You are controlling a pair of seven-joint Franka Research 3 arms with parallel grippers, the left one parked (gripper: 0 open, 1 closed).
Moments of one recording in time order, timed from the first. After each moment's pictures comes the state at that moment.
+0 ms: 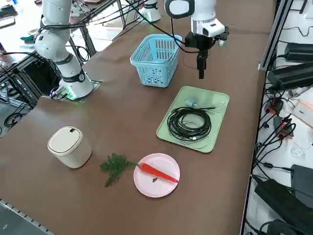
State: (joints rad) arm 0.41 0.57 -0.30 -1.45 0.08 2.08 0.03
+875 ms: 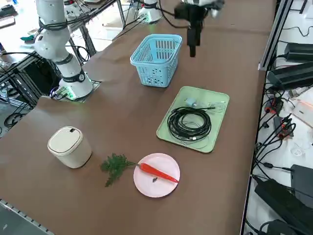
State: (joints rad) arm 0.37 0.34 -0.31 -1.40 0.09 1.76 0.04
